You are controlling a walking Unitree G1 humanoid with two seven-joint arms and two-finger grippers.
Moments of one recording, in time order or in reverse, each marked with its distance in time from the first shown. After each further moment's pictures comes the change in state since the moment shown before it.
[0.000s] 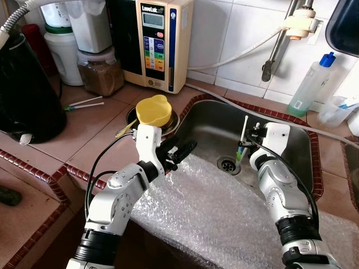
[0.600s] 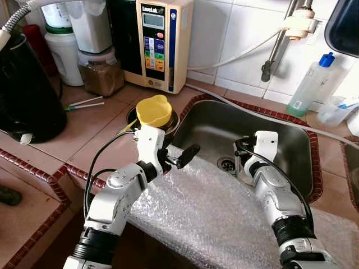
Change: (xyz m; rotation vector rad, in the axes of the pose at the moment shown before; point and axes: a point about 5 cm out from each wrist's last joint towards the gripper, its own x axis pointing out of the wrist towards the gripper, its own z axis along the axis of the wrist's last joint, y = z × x) left arm 0.002 0.001 0.001 0.069 0.001 0.015; right arm 0.002 0.009 -0.012 -0.016 0.058 0.060
